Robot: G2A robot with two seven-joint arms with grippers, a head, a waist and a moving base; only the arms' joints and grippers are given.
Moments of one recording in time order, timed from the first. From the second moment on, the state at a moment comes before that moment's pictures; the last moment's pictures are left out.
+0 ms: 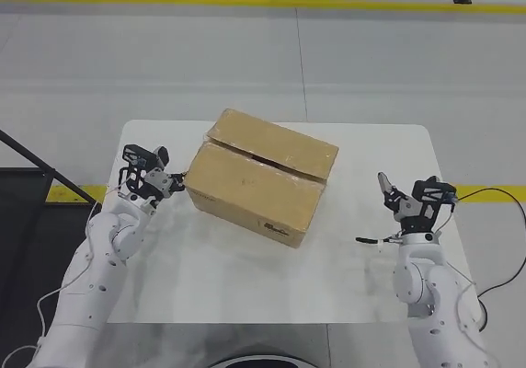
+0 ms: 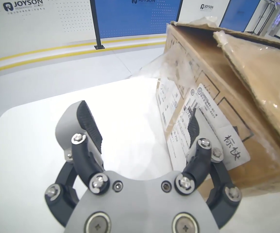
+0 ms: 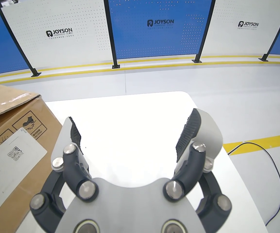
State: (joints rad) left arm 1.06 -1.21 -1.45 -1.18 1.22 -0.51 0.14; right arm -1.35 -1.28 1.48 -1.67 -1.24 0.12 -0.05
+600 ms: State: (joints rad) left arm 1.21 -1.19 -1.41 -1.34 1.24 -0.59 0.09; right arm -1.33 -1.29 1.49 -1.61 -1.20 0.08 -0.07
